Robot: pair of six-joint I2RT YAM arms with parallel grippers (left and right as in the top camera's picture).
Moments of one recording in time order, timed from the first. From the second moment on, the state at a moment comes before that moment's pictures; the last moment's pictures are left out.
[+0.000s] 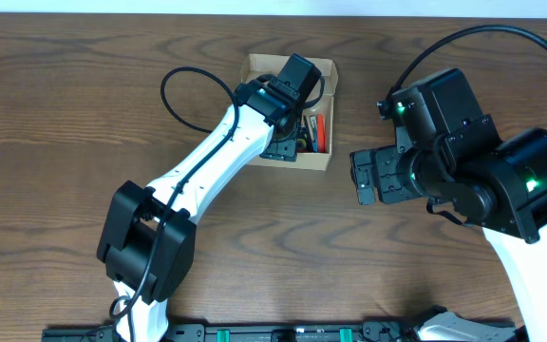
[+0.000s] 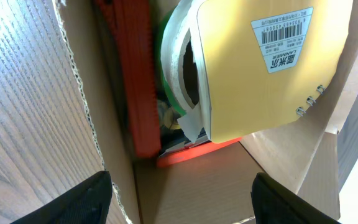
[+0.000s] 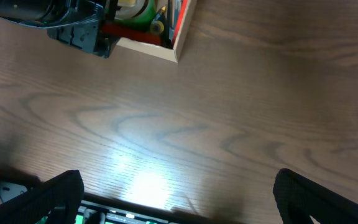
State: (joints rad) left arm -0.62 1.98 1.69 -0.91 -0.03 -2.02; right arm 0.51 1.40 1.91 -1.65 0.09 0.30
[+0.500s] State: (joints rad) left arm -0.56 1.91 1.69 -0.78 0.06 -1.58; right arm 0.51 1.40 1.91 -1.65 0.08 0.30
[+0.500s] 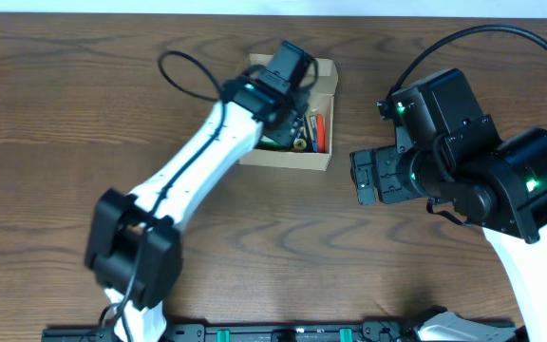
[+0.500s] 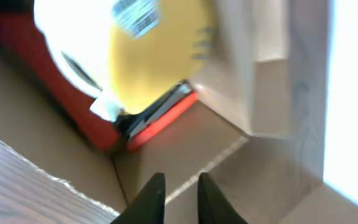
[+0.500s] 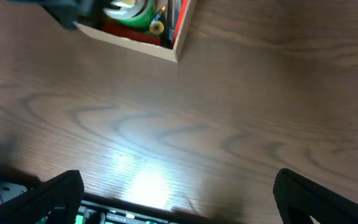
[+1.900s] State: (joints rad) left arm -0.07 2.01 1.69 -0.93 0.42 -0.05; right arm 0.51 1.40 1.91 -1.38 0.02 0.30
